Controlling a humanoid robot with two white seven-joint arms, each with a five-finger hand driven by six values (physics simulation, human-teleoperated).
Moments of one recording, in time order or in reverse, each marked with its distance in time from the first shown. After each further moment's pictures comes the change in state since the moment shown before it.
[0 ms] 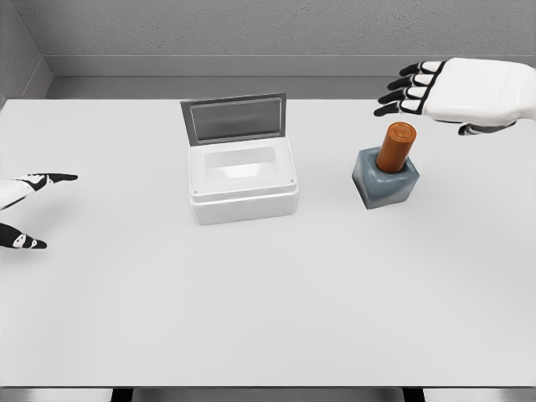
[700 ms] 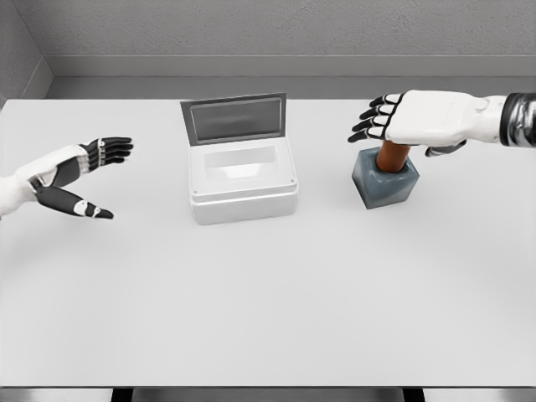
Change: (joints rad) left arm -0.247 -0.180 -0.180 0.057 0.670 0.220 -0.359; right arm -0.008 0.142 0.111 0.135 0.114 0.000 0.000
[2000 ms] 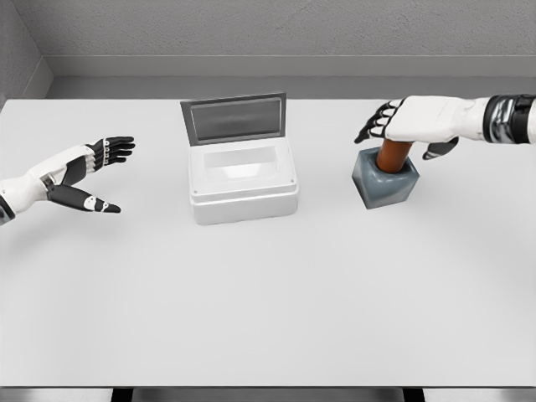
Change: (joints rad) left arm -0.037 -0.108 0.009 0.158 -0.063 -0.006 -0.007; right arm -0.037 0.088 0.062 0.204 0.029 0.000 0.000
